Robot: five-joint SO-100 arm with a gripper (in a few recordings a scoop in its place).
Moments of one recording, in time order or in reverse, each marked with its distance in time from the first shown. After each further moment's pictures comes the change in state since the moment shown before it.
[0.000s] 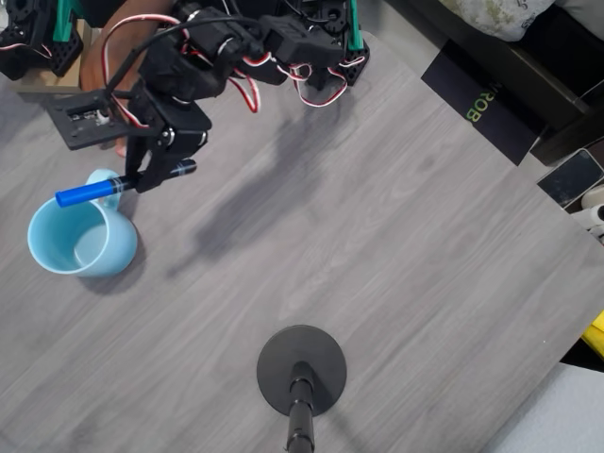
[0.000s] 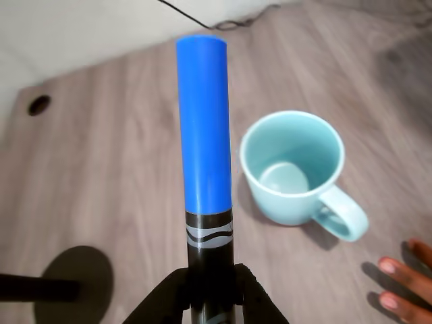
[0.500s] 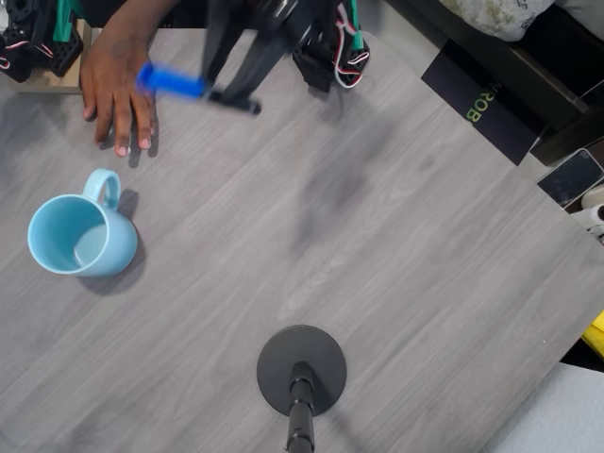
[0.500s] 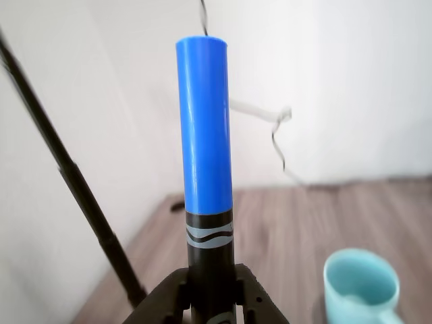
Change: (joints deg) arm -10.9 28.5 -1.1 -7.8 -5.8
